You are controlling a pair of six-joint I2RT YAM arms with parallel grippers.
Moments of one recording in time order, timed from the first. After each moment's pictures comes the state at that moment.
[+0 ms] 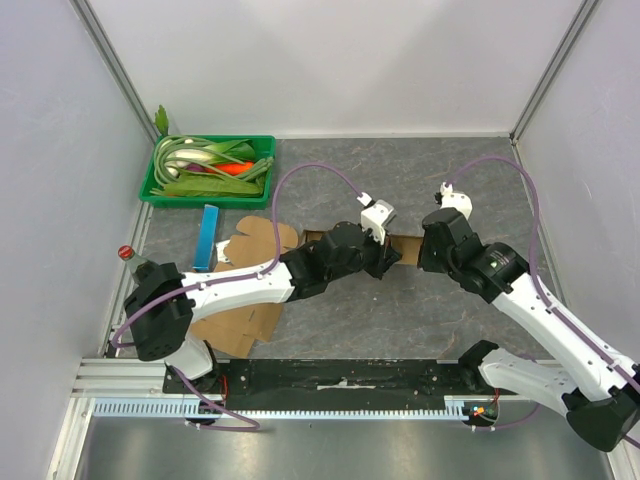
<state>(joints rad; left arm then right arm) -1.09 1.58 1.07 0.21 -0.05 -0.37 0.63 0.98 1.01 -0.86 0.37 0.61</state>
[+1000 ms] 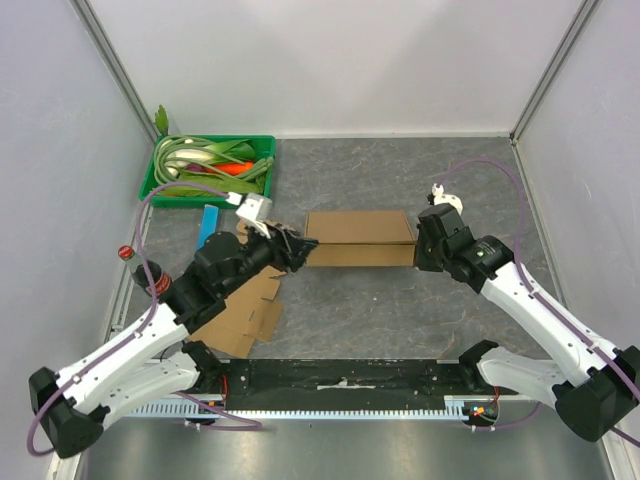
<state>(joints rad) -0.82 0.83 0.73 -0.01 -0.01 -0.41 0.55 1.06 0.95 -0.79 0.26 0.57</state>
